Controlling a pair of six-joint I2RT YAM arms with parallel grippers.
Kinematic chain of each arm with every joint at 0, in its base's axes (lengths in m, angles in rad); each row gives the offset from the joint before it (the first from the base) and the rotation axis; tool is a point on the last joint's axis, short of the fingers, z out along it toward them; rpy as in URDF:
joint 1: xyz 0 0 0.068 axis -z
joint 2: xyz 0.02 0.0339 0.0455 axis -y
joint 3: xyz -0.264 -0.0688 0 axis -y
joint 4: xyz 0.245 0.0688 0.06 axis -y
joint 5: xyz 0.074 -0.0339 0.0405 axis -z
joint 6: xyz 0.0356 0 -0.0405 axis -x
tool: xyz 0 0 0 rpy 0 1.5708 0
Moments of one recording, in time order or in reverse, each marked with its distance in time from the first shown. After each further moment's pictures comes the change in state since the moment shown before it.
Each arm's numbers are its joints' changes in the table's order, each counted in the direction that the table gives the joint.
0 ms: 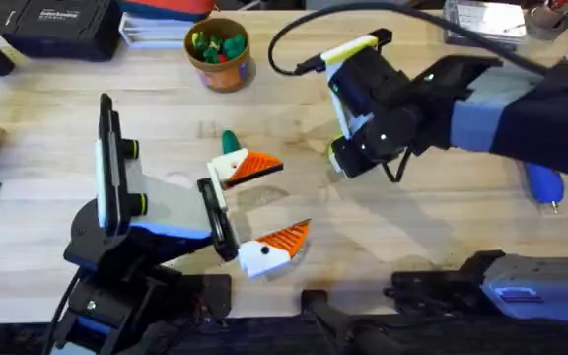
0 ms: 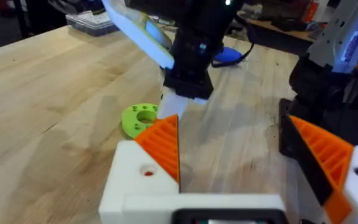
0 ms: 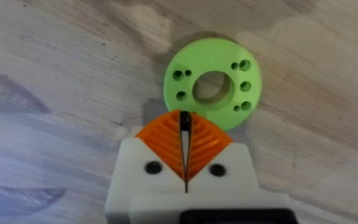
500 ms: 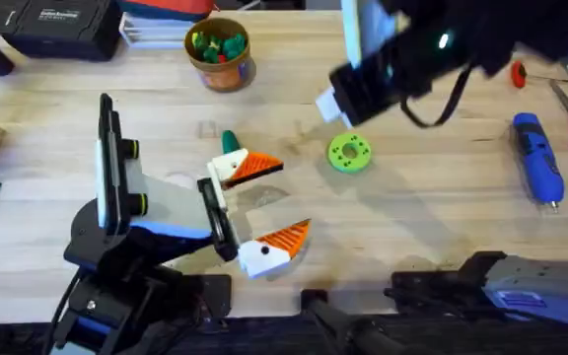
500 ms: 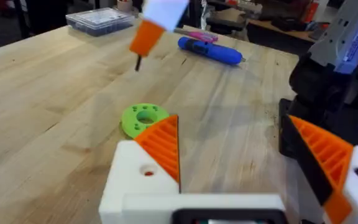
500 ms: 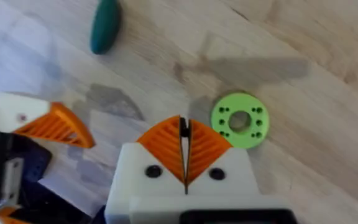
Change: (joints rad) left arm 0.000 0.000 0.000 0.000 0.000 0.000; right arm -0.018 0.051 0.468 -0.301 -0.145 0.063
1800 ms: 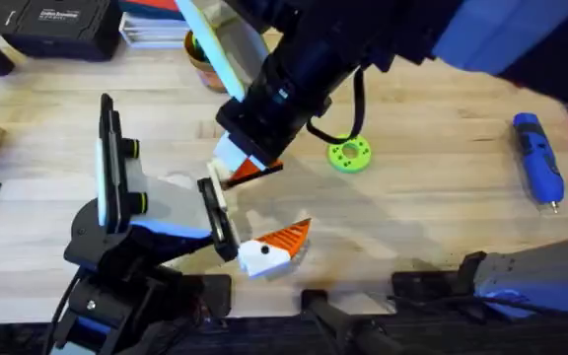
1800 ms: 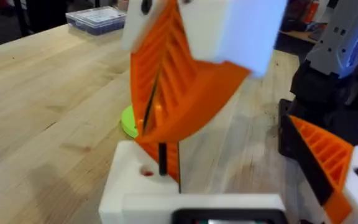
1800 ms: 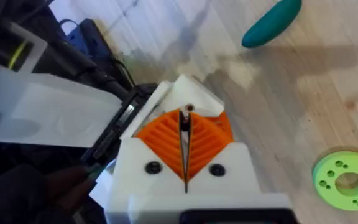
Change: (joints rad) left arm 0.000 -0.001 0.000 -0.001 -0.001 0.008; right arm -0.284 -0.242 0.293 -0.073 -0.269 0.075
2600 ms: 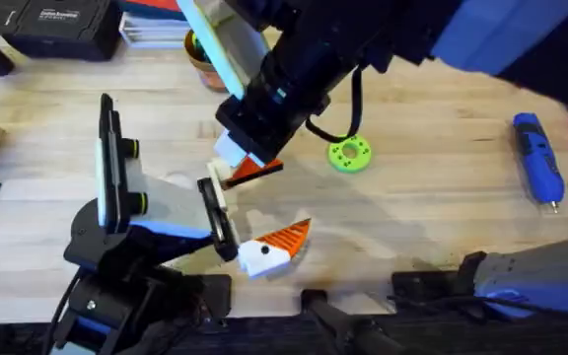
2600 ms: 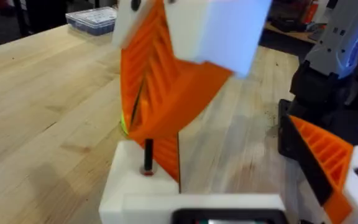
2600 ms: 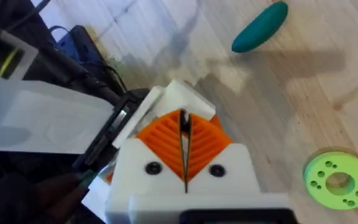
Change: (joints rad) left arm 0.000 0.000 0.000 0.001 0.000 0.000; right arm -0.001 0.000 0.001 0.013 0.040 0.000
